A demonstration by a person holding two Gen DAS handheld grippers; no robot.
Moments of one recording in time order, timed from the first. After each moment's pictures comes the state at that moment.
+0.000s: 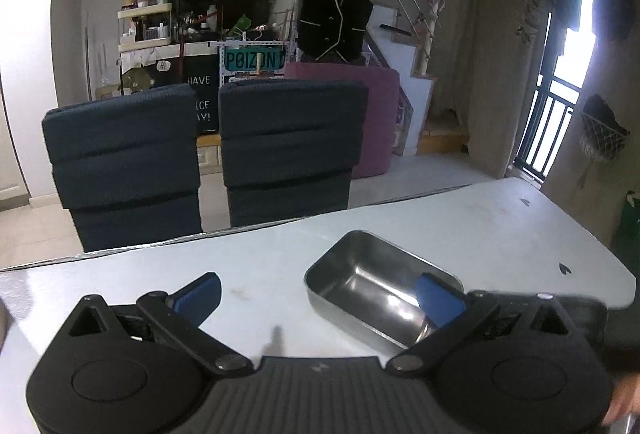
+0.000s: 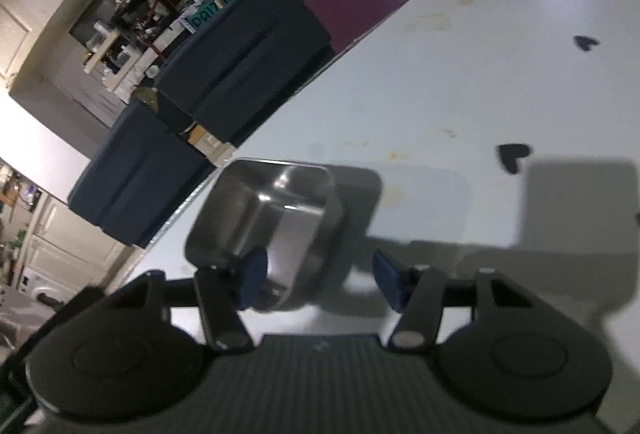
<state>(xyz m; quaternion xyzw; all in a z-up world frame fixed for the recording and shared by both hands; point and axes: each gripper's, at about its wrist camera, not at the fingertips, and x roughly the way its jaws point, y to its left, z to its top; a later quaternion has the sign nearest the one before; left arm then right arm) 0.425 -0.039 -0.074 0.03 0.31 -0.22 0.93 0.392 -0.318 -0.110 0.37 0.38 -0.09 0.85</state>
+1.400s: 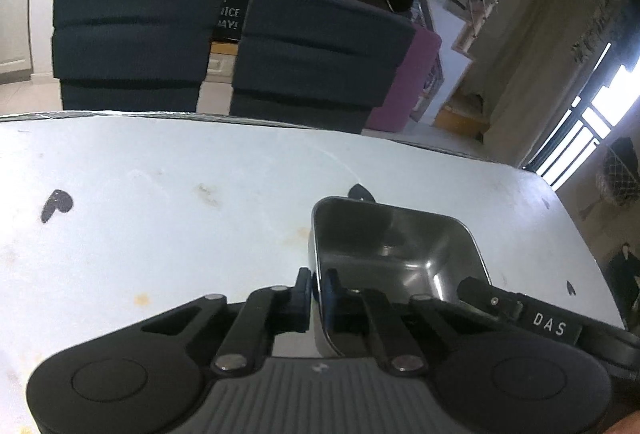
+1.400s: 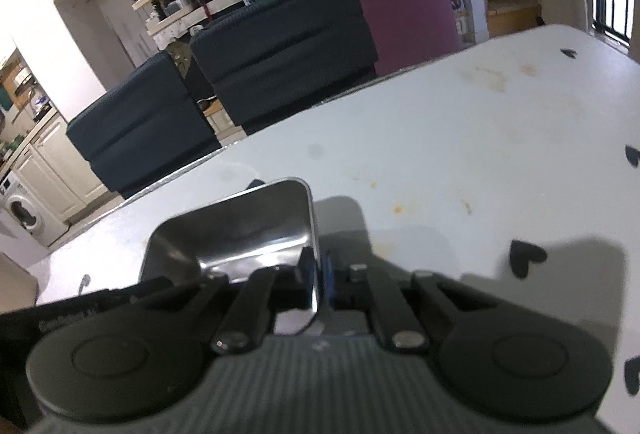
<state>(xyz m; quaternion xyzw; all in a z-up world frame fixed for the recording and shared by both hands) 0.458 -0.049 -0.134 -0.08 0.42 -0.18 0.89 0.408 -0.324 -0.112 0.21 0.38 -0.04 0.90</state>
